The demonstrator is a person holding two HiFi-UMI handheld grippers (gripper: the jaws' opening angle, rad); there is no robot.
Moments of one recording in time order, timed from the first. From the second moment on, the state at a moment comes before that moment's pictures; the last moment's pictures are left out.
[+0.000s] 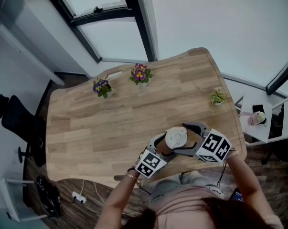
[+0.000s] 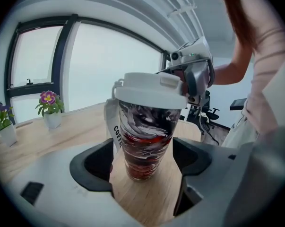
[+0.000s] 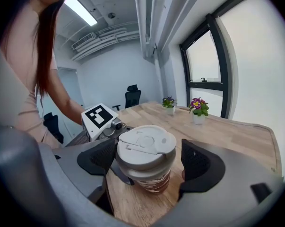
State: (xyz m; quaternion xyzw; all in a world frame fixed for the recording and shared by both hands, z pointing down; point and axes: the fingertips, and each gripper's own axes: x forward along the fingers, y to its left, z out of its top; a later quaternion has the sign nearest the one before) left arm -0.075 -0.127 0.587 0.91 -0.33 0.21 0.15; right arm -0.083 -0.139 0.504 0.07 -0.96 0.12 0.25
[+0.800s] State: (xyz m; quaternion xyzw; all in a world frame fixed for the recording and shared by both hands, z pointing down) left arm -0.062 -0.135 0.588 0.90 -0.37 0.22 0.11; right arm -0.084 -0.137 0.508 0.16 -0.96 0.12 0.21
